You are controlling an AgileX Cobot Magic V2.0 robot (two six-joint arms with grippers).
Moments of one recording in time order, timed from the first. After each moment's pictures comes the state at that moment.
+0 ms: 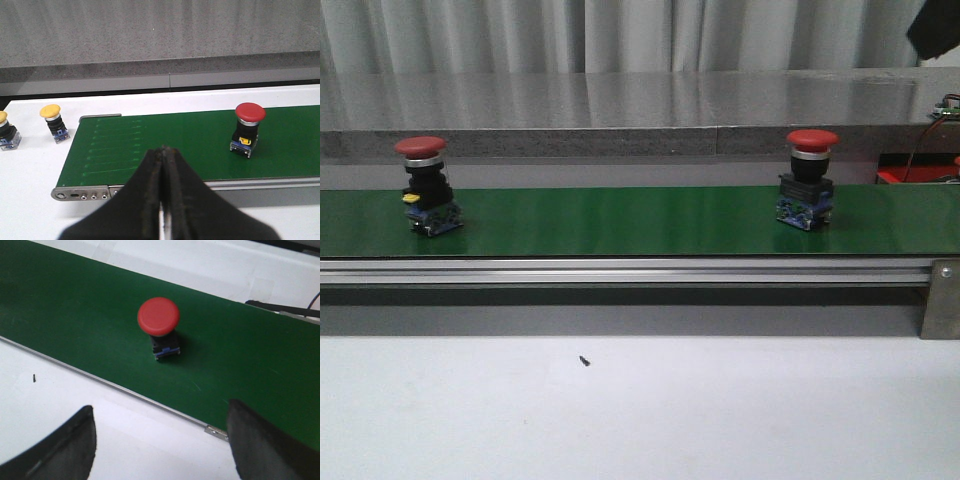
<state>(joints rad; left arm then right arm) 0.11 0.43 -0.50 -0.22 0.46 0.23 0.09 1.18 -0.99 0.39 0.72 -0.38</state>
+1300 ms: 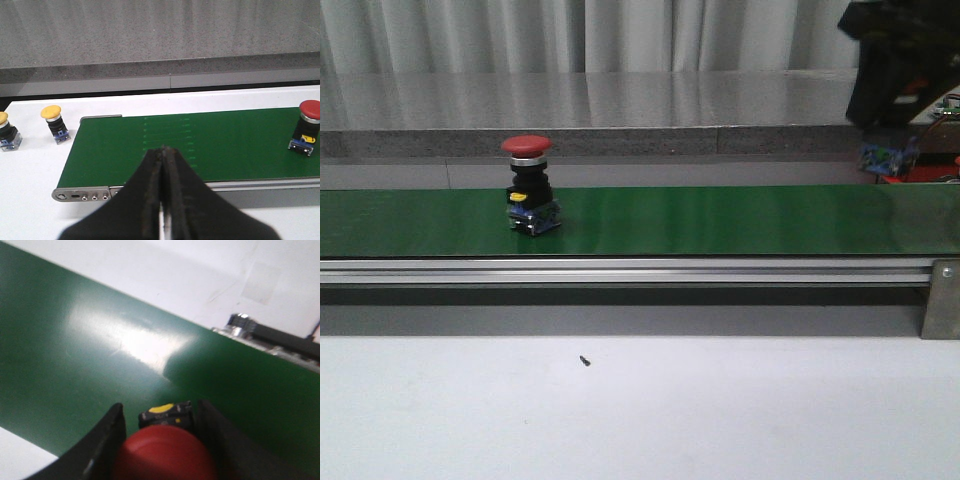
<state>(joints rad) 0.11 0.43 -0.50 -0.22 0.45 0.23 0.04 1.71 -1.48 0.30 0.92 -0.37</state>
